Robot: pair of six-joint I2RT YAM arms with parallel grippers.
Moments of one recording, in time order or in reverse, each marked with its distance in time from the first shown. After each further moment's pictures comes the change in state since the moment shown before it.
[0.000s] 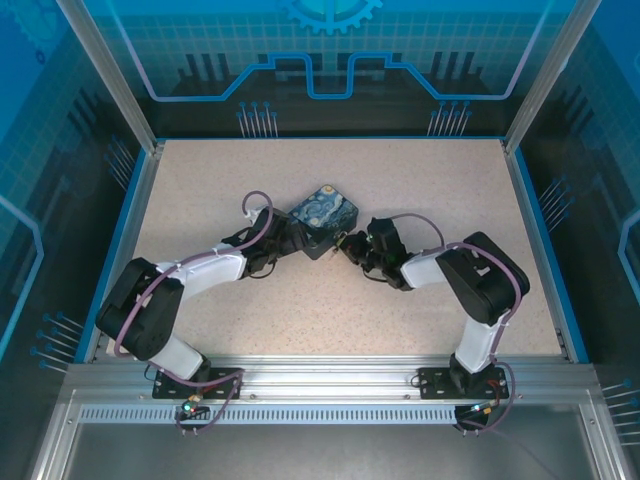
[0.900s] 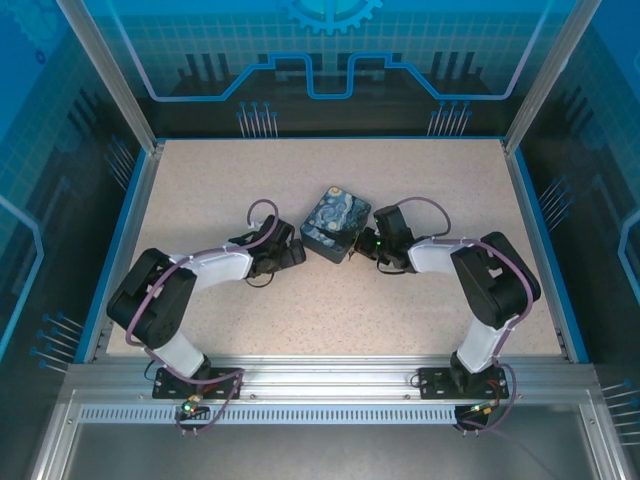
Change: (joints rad) left arm -0.005 0.076 -0.002 -0.116 0.031 0.006; right arm -0.074 -0.043 0.126 -0.417 0.047 -0.348
